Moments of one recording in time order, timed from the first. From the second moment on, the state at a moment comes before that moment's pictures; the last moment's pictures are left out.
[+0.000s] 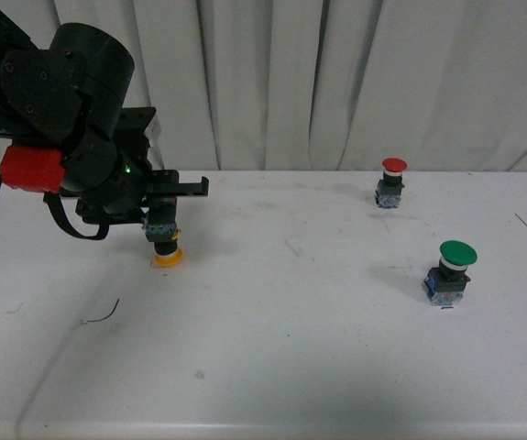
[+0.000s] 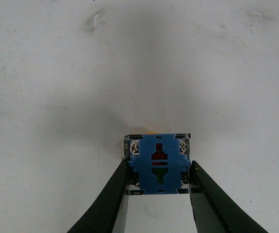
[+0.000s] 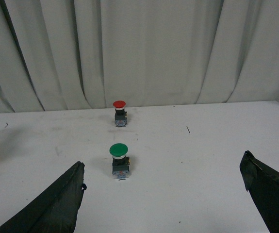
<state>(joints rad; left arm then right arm) -0.19 2.16 1.39 -0.08 -0.04 -0.13 0.00 0.00 0.01 0.00 0.00 0.00</state>
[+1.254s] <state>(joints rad) -0.09 1.34 0.68 0.29 0.35 -0.35 0.00 0.00 0.01 0.00 0.00 0.00</state>
